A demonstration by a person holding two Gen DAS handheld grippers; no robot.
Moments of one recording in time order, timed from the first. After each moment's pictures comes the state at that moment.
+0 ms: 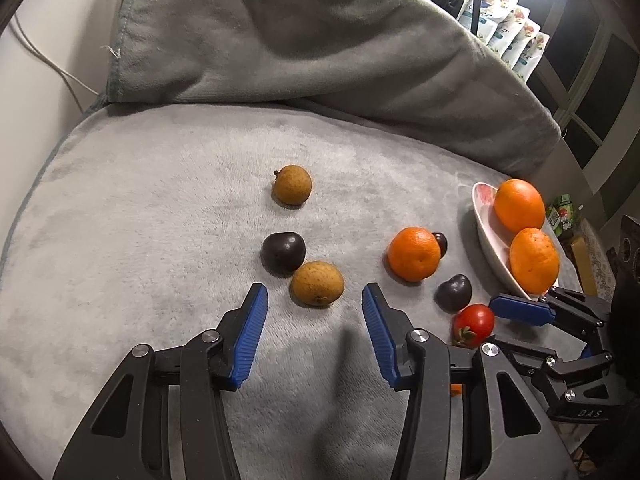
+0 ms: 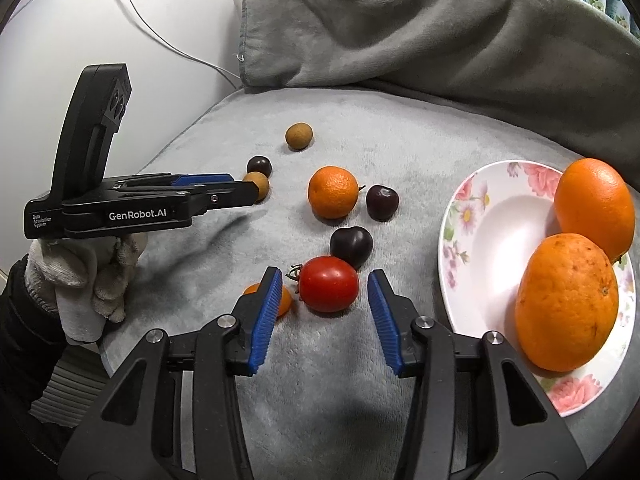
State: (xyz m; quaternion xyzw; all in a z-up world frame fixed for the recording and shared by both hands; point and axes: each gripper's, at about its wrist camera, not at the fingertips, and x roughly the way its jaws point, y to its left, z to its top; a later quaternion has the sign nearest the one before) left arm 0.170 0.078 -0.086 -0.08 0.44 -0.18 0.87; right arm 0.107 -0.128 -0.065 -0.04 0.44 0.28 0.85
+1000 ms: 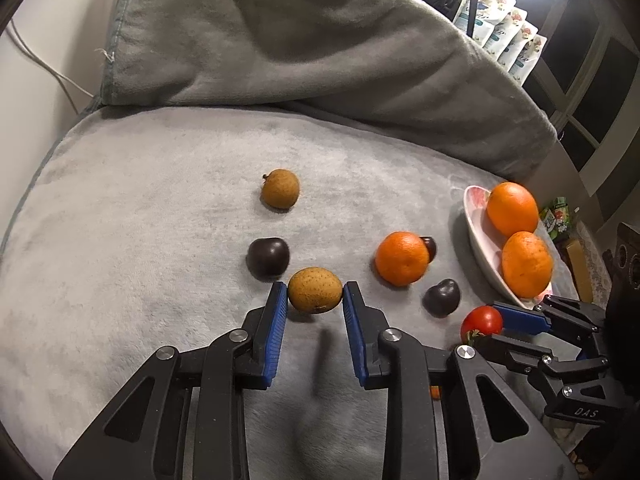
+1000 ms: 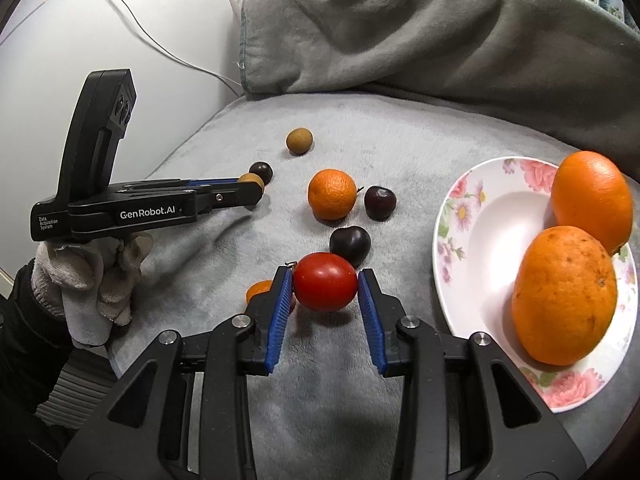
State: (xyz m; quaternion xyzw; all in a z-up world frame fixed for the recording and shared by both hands) left arm 0.169 0.074 -0.079 -0.09 0.44 -0.19 0.87; right arm 0.102 -0.134 -0.060 -0.02 0.44 0.29 0.85
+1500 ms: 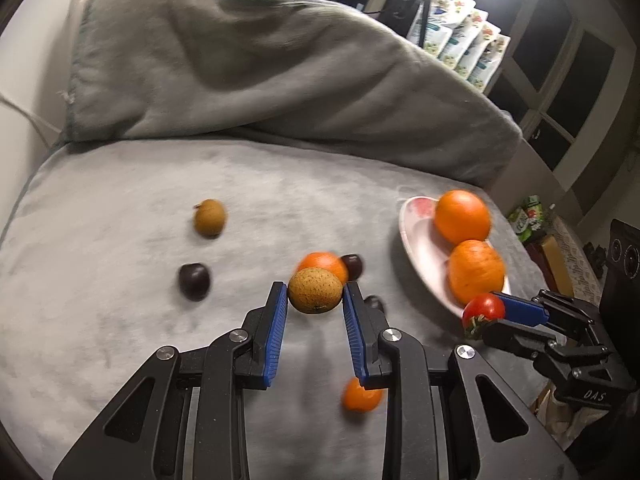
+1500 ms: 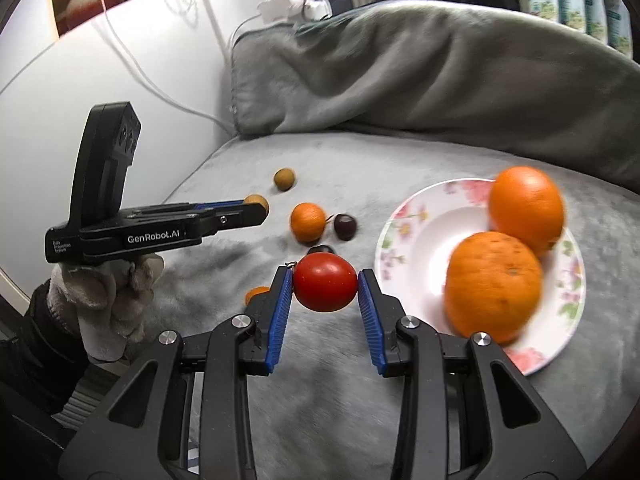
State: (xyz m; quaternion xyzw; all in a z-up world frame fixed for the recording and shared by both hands) left arm 0.157 0.035 -0.048 -0.08 0.41 -0.24 0.88; right arm 0.083 -0.184 -0.023 0.02 0.40 0.27 0.88
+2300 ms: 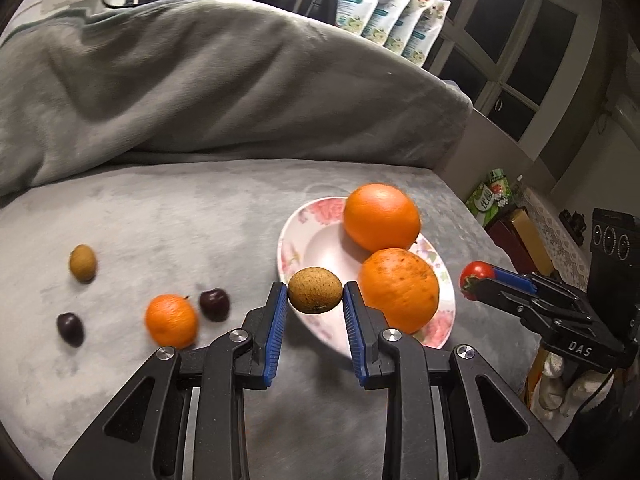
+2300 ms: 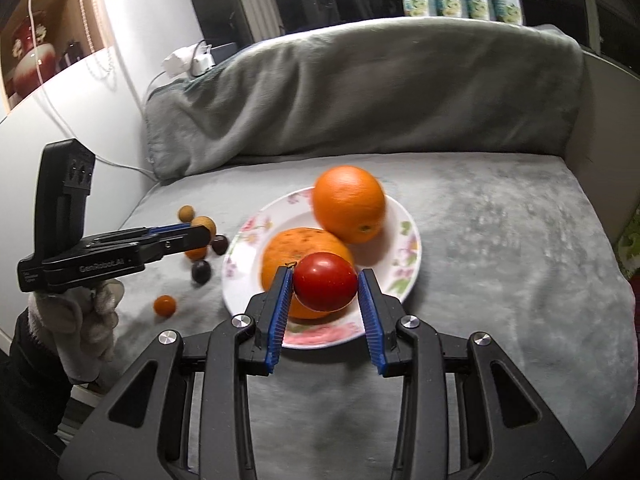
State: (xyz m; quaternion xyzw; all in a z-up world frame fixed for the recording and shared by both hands) left arm 0.162 -0.060 -0.033 -0.05 0.41 -0.30 0.86; right arm 0.077 -0.300 -0.015 0.07 0.38 0.15 0.91
